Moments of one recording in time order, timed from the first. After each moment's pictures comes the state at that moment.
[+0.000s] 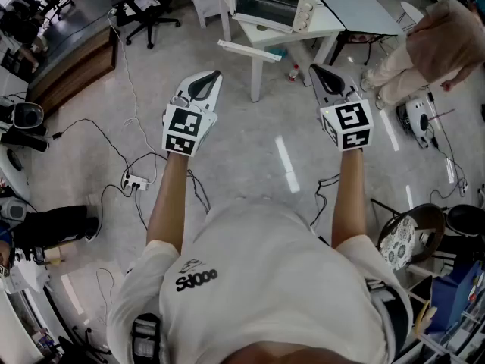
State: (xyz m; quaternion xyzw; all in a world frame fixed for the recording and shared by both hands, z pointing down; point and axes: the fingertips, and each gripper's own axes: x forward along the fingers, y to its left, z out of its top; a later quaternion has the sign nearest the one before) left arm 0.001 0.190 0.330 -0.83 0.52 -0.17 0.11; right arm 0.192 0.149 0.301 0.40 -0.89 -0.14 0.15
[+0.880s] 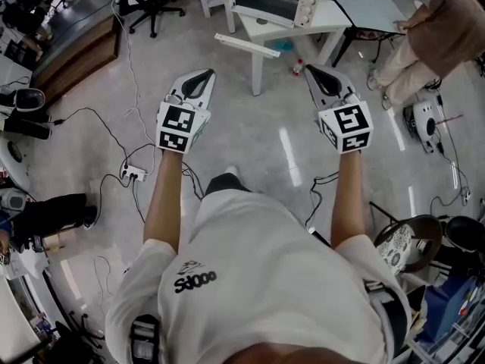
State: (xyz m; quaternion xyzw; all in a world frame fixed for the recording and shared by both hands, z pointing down) left arm 0.022 0.143 0.363 -0.81 0.54 -0.20 0.08; right arm 0.217 0.105 0.331 0.35 -0.92 -0.12 0.13
